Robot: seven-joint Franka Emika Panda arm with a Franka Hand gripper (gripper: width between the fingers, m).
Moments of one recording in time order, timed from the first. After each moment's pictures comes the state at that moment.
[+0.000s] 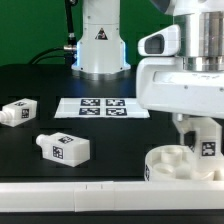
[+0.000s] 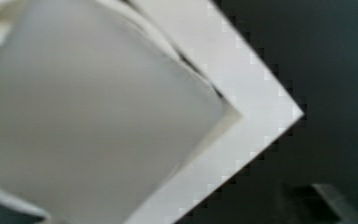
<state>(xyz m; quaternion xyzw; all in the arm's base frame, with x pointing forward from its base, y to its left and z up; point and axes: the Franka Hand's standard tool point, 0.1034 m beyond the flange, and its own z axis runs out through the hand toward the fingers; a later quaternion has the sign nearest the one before) 0.654 0.100 0.075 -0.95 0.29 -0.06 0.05</state>
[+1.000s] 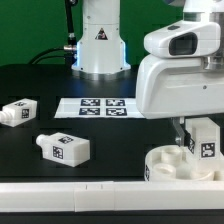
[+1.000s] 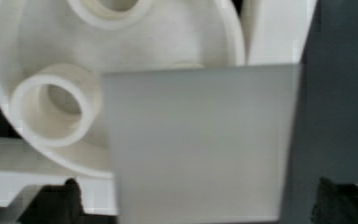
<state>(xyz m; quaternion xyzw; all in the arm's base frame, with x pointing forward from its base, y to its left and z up) 0.638 0.121 0.071 -1.00 -0.06 -0.04 0.02</state>
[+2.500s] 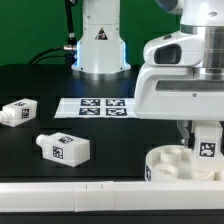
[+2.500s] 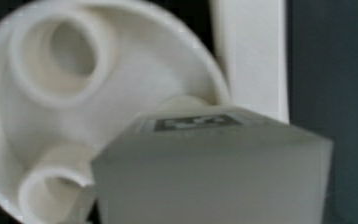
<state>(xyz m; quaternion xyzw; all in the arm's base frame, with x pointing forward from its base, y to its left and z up) 0.629 0.119 0.058 -0.98 0.18 -0.02 0.02</state>
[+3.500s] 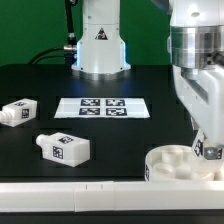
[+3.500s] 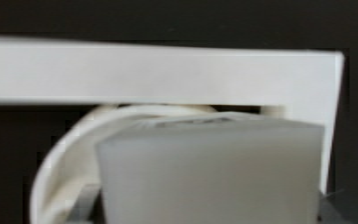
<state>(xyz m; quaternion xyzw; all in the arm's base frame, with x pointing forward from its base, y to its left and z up) 0.631 0.117 0.059 -0.63 0.77 0.01 0.06</state>
